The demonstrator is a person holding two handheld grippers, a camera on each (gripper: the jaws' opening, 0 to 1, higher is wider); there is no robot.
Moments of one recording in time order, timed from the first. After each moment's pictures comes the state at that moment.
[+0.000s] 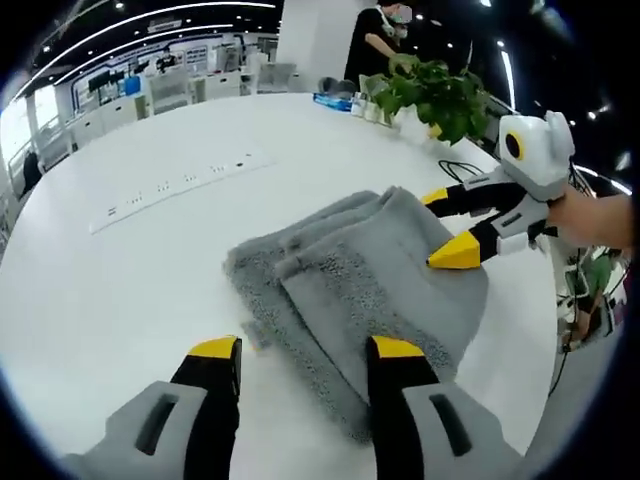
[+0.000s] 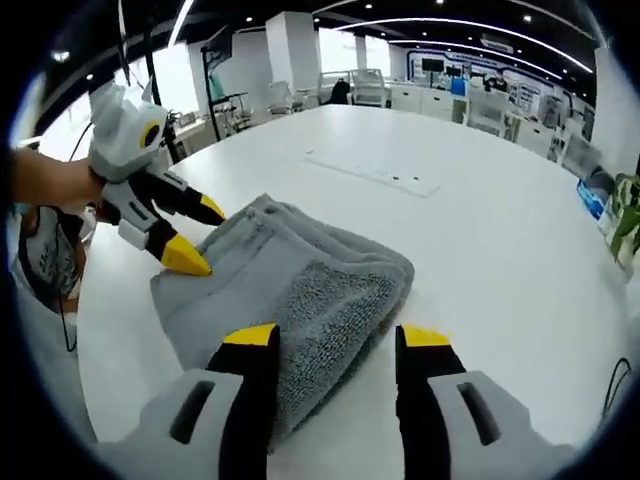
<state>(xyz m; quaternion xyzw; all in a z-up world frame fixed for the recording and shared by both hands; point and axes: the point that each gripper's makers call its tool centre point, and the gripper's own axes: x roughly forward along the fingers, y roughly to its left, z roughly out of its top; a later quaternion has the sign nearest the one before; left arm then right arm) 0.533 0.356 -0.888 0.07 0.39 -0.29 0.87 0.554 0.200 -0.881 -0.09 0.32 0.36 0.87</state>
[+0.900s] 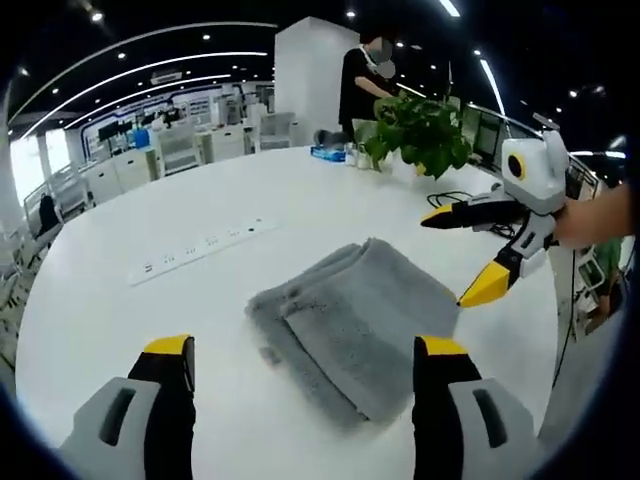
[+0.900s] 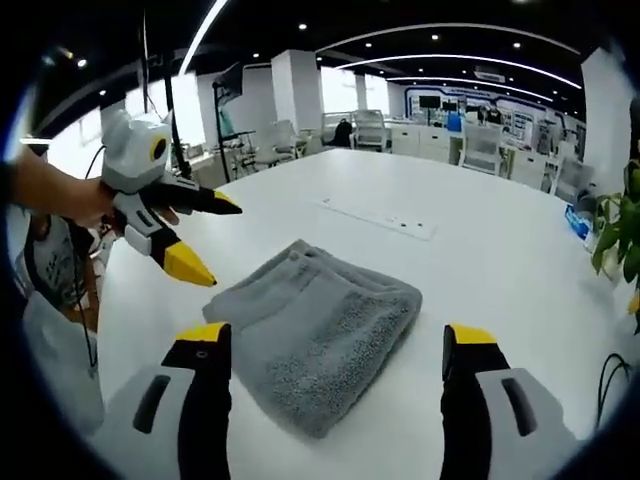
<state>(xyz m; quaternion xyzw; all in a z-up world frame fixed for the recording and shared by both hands) 0.514 0.363 -0.824 0.09 0.30 -0.28 0.91 0.510 0.214 -0.831 -0.08 0.26 0.38 0.88</state>
